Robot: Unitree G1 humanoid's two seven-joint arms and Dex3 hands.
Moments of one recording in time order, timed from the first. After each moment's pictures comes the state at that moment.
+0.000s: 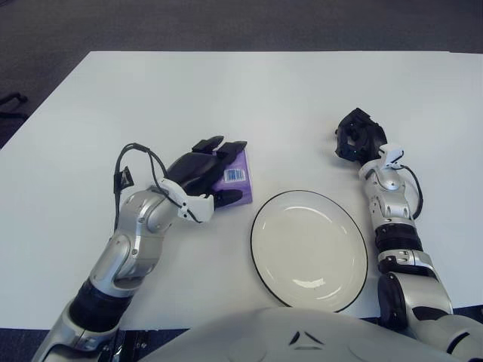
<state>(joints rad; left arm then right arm) -0.03 0.46 -0.28 -0.51 0.80 0.15 -0.51 -0.37 -0.16 -0.19 0.49 0.08 -0.21 0.10</state>
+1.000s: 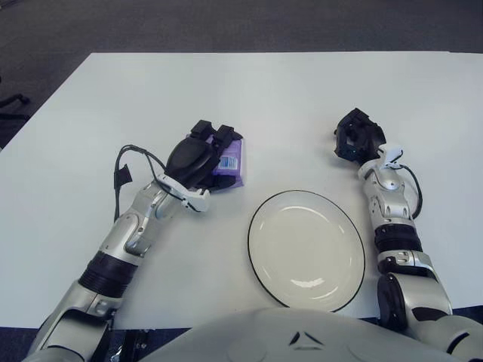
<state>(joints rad) -0.14 0.49 -0.28 -0.07 0.79 -0.27 0.06 -0.37 -0.16 -0.19 0.47 0.08 -0.19 0.10</state>
